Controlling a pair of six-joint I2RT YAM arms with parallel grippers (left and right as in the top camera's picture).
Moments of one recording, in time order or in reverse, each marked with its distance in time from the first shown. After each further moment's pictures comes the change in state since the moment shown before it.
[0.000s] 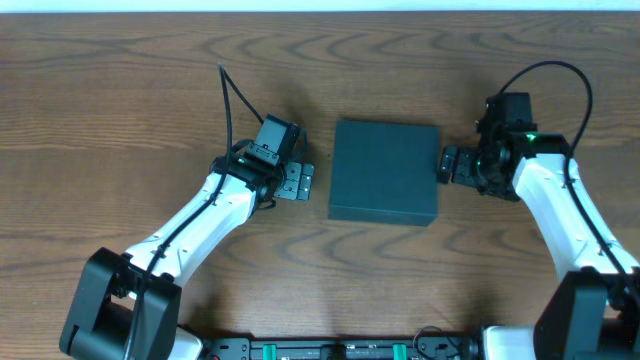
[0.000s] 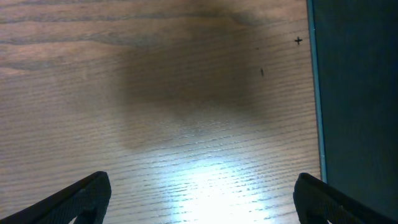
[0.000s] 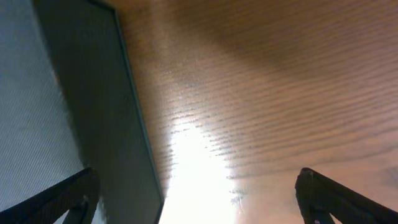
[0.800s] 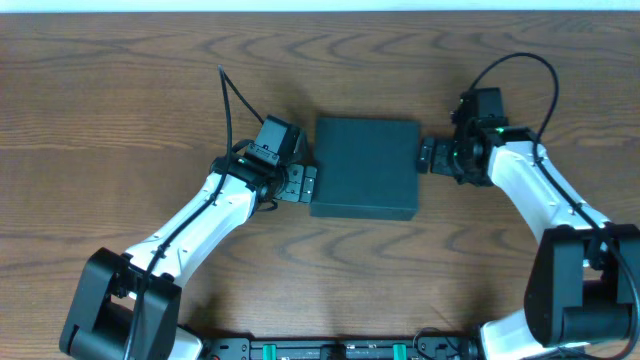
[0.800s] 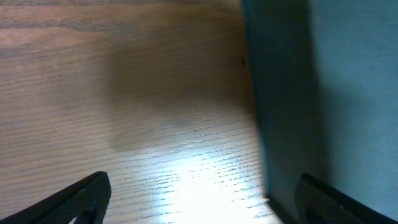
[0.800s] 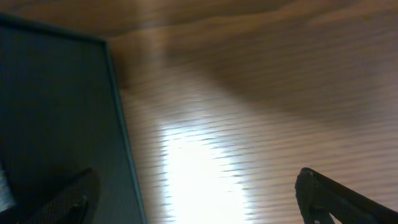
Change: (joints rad) left arm -0.001 0.000 0.000 -0.014 0.060 -0.014; right arm 0.079 0.132 -0.003 0.197 -0.046 0.005
